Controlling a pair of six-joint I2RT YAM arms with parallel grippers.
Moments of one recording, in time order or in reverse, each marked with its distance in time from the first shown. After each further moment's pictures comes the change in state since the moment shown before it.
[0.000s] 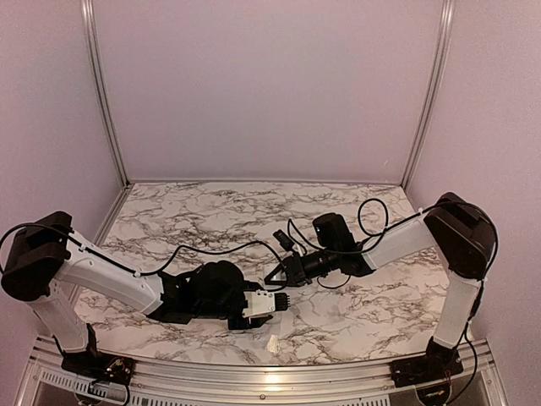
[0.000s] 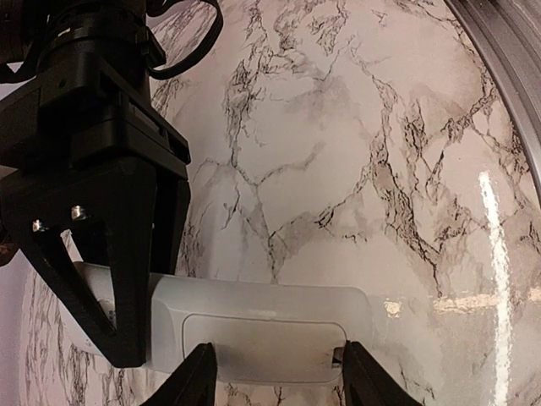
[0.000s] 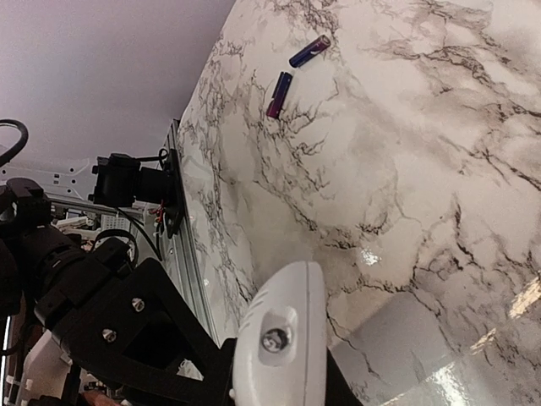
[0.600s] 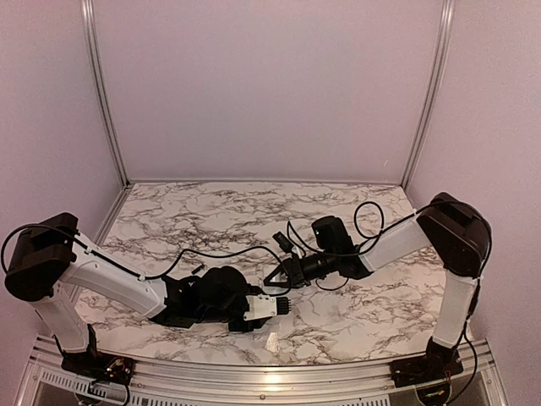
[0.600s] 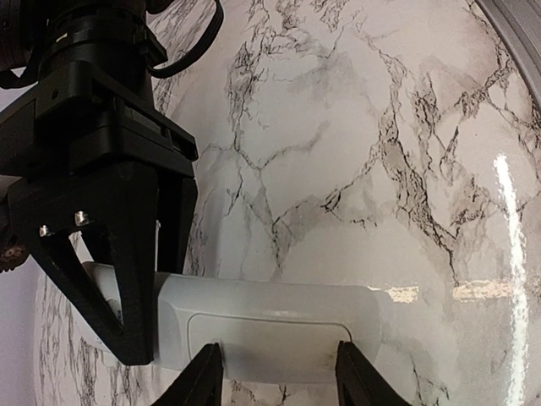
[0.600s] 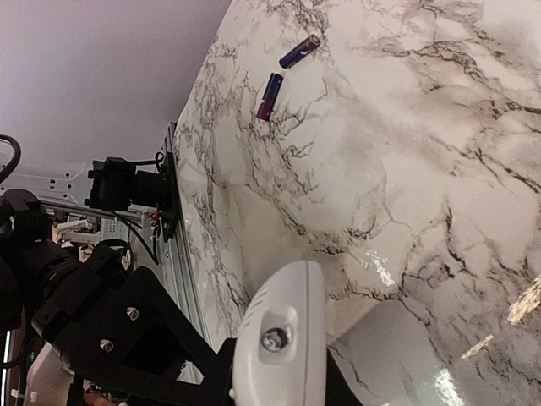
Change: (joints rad) left arm -0.012 0.031 0.003 0.012 -0.078 0.033; right arm 0.000 0.038 -0.008 0.053 0.003 0.014
